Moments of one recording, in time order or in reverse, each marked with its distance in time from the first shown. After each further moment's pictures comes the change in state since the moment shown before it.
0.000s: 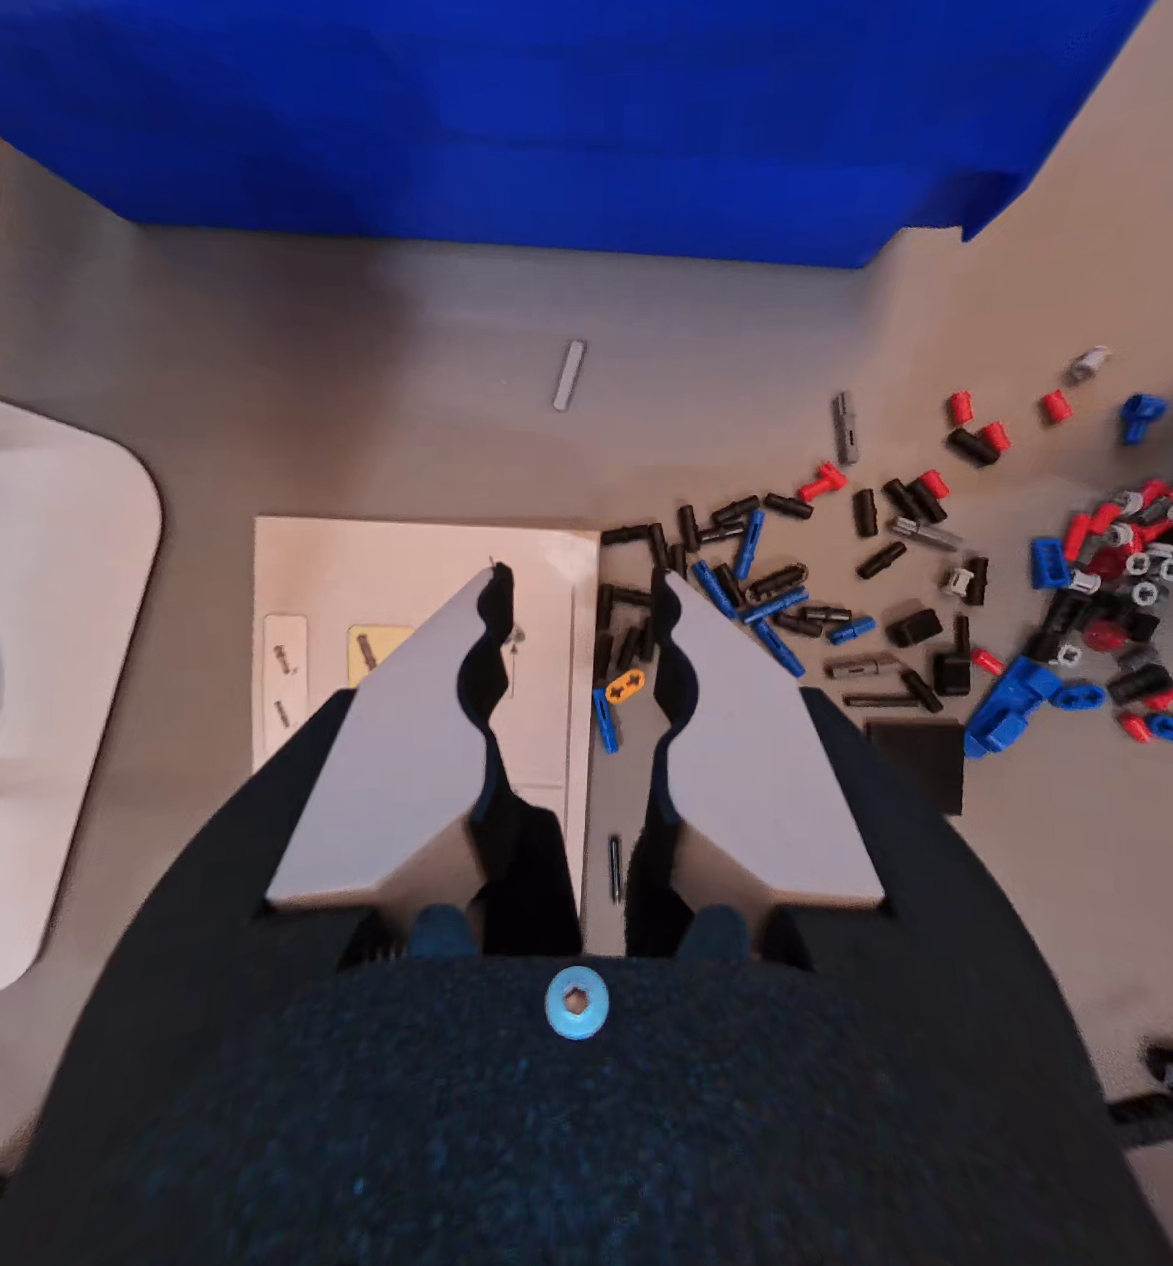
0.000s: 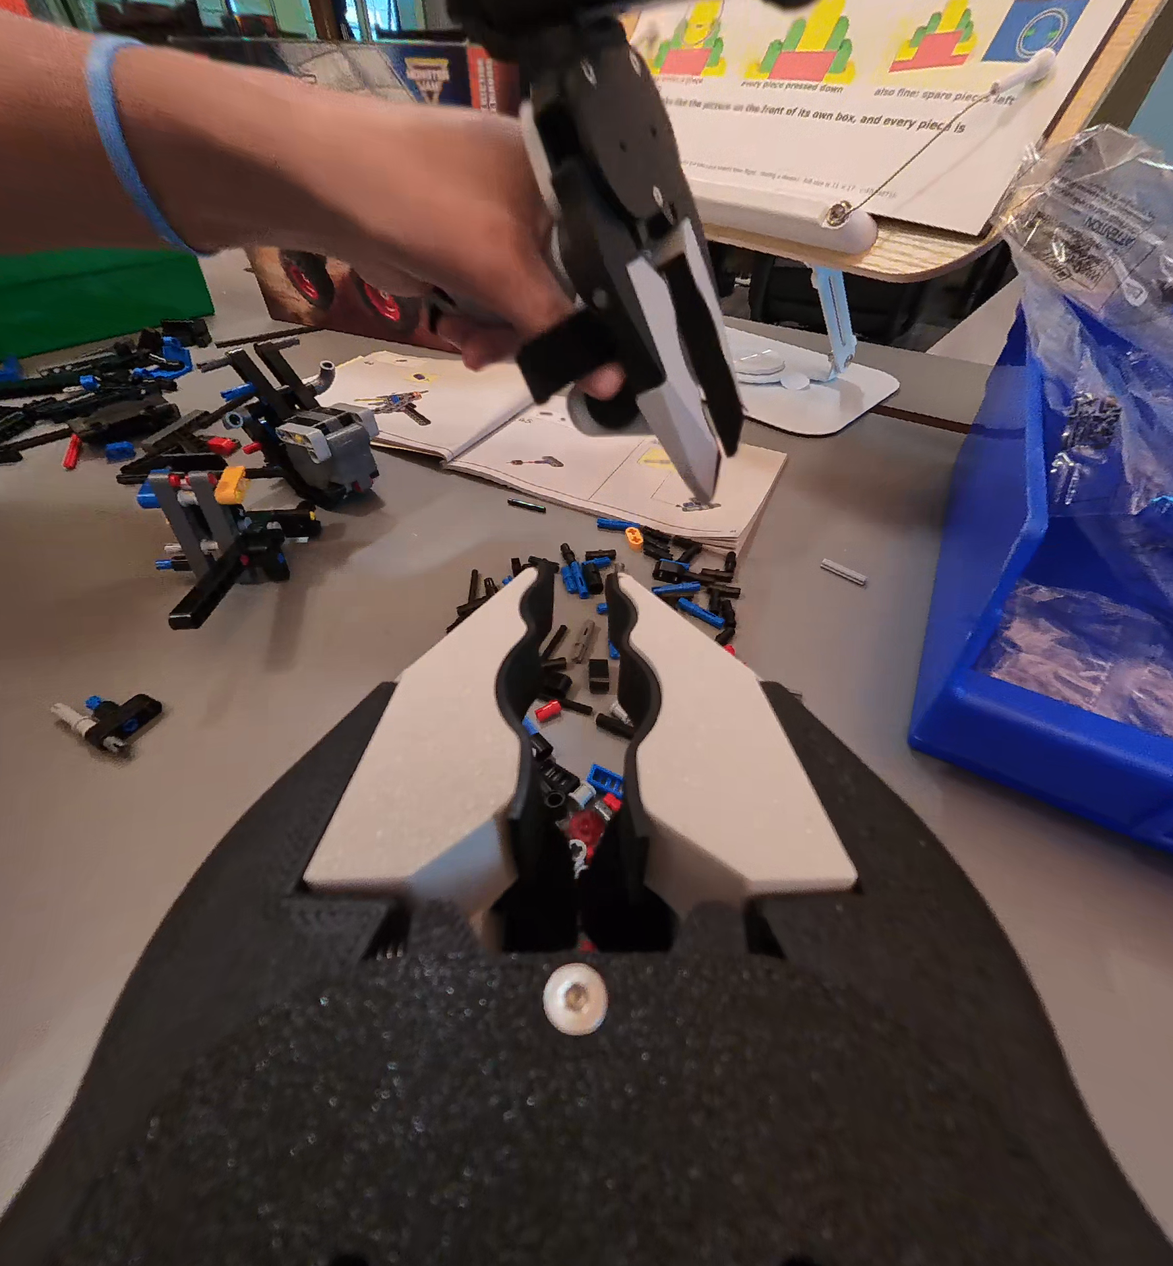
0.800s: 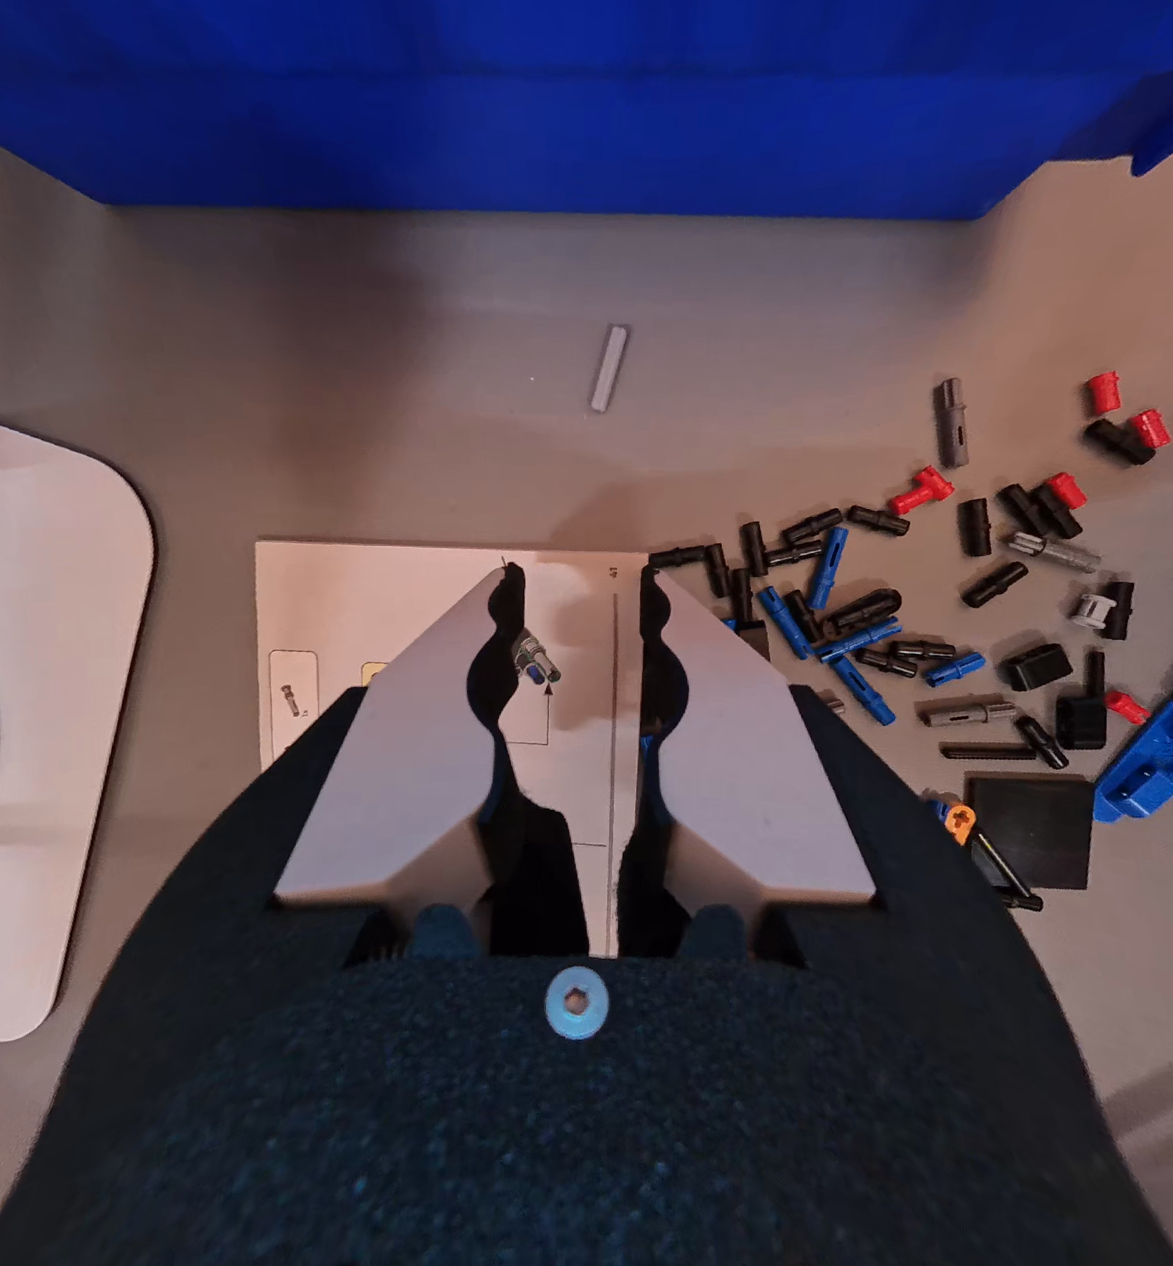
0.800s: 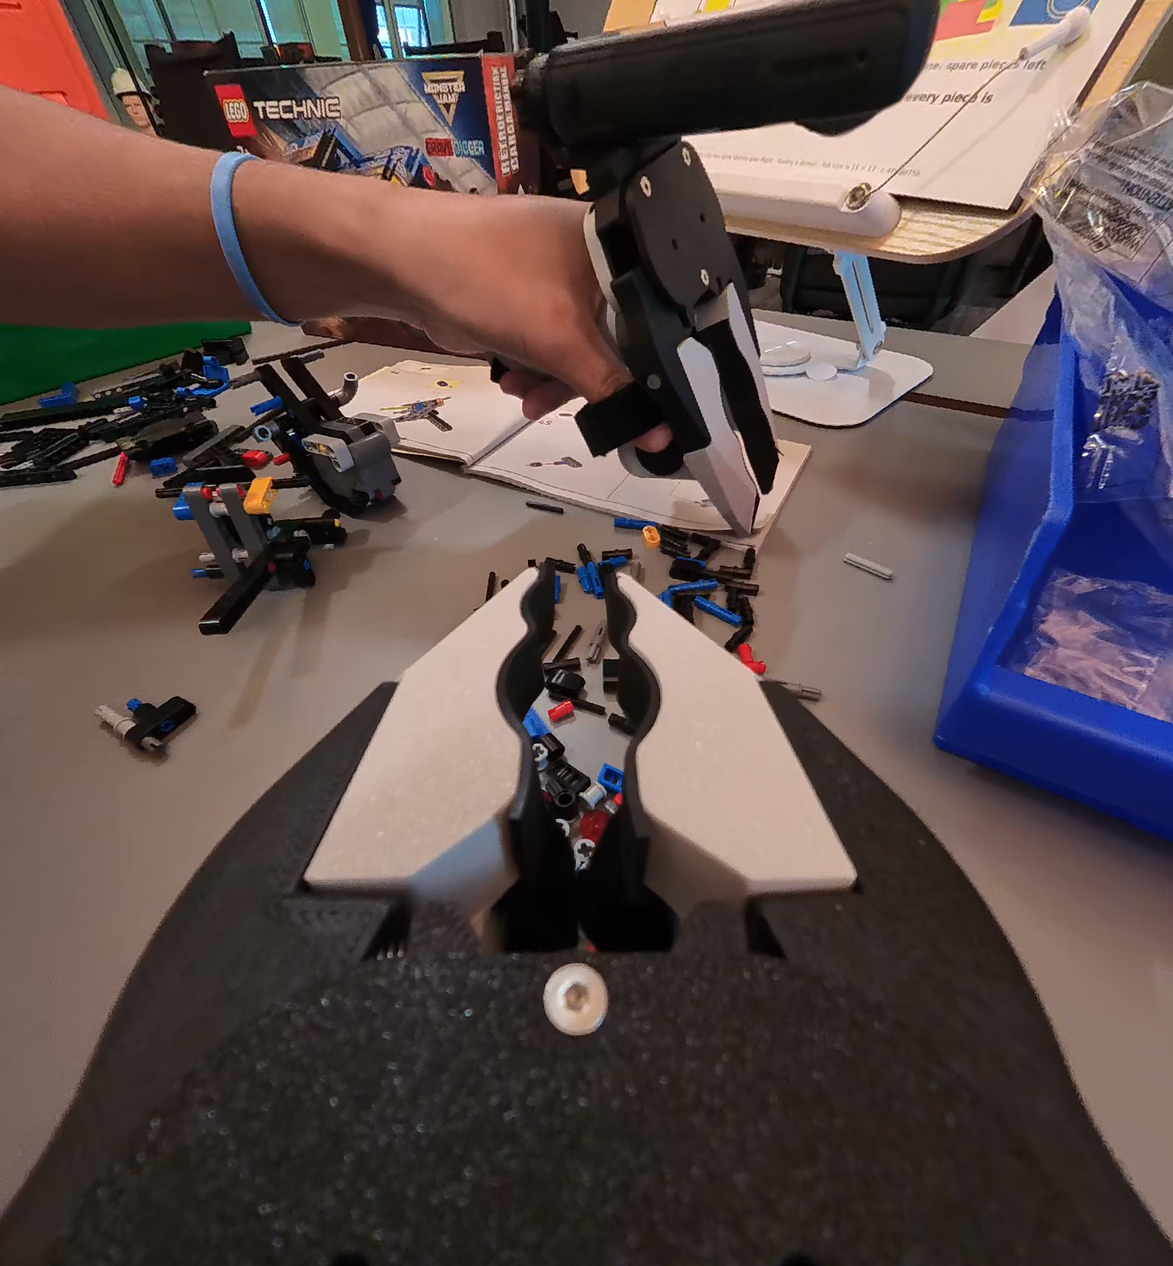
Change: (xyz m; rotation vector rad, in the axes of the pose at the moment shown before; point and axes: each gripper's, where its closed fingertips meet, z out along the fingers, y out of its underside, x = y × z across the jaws) left arm -0.014 0.005 0.028 -0.039 -0.042 0.037; right arm -0.001 0.000 0.000 0.000 -0.047 0.047
